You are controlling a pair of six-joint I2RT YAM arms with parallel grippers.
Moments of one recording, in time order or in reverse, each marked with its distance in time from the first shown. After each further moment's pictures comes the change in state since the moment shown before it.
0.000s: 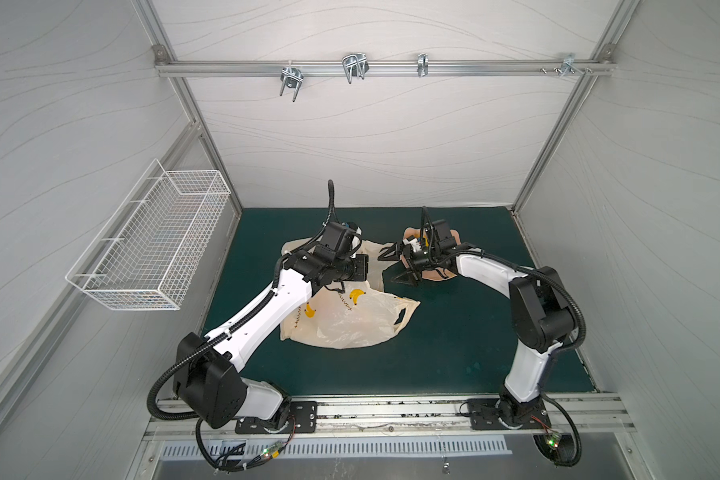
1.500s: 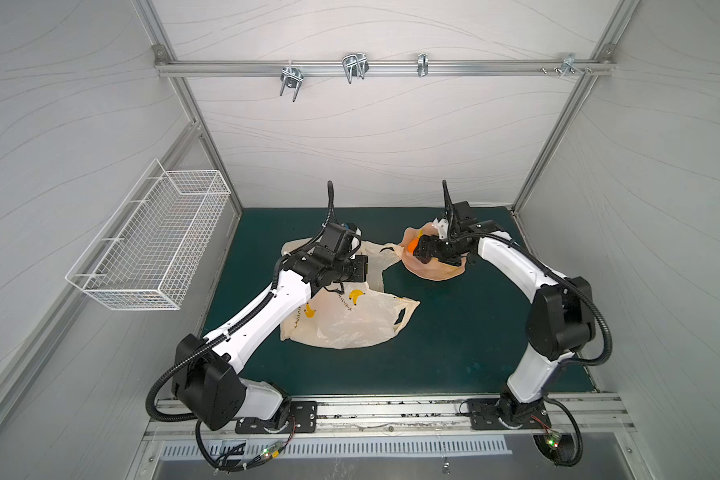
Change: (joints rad) left arm 0.000 -0.009 -0.011 0.000 0.000 0.000; right arm -0.098 -0.096 0.193 -0.500 0.664 -0.634
